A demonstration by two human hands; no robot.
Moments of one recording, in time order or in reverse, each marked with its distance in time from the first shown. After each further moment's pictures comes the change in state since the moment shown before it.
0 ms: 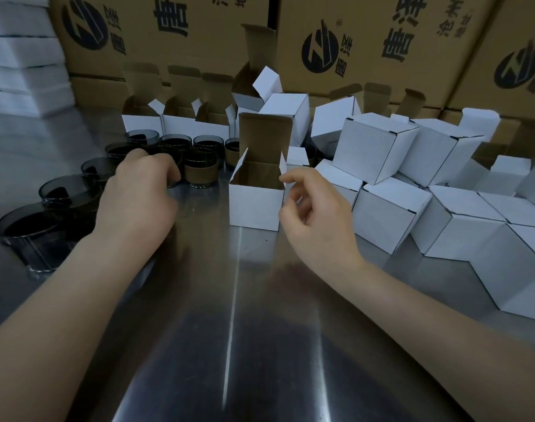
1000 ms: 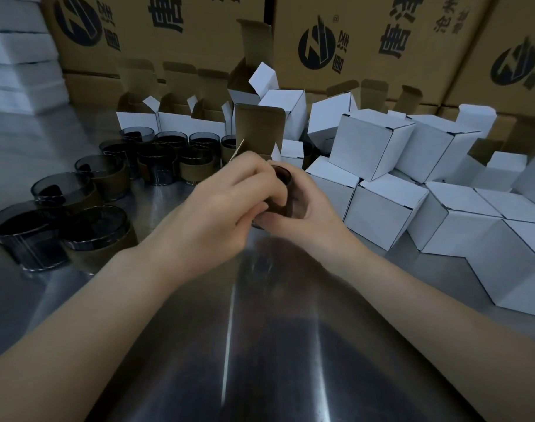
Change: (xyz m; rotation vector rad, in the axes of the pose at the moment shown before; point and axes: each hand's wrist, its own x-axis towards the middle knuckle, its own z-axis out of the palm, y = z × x) left_hand -0.027 0.052 0.004 -0.392 0.016 0.919; right_hand 0.006 0.004 -0.007 0.583 -0.348 0.229
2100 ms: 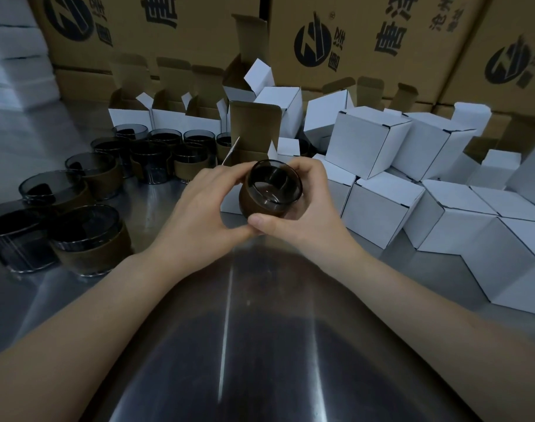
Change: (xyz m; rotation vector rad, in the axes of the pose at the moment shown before) left_hand -0.020 -0.022 0.028 -0.151 0.000 -0.444; right_hand -0.003 0.009 0.000 -0.070 0.096 -0.083
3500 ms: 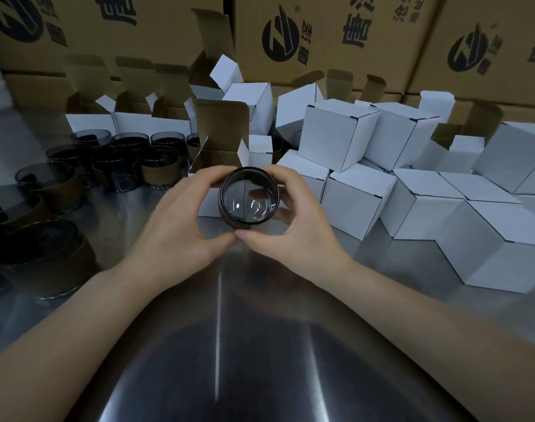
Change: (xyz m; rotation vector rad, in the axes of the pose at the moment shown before) left_hand 0.001 0.000 0.005 -0.065 -0.014 0.066; right_hand -0.016 0.000 -0.008 -0.173 0.103 -0.094
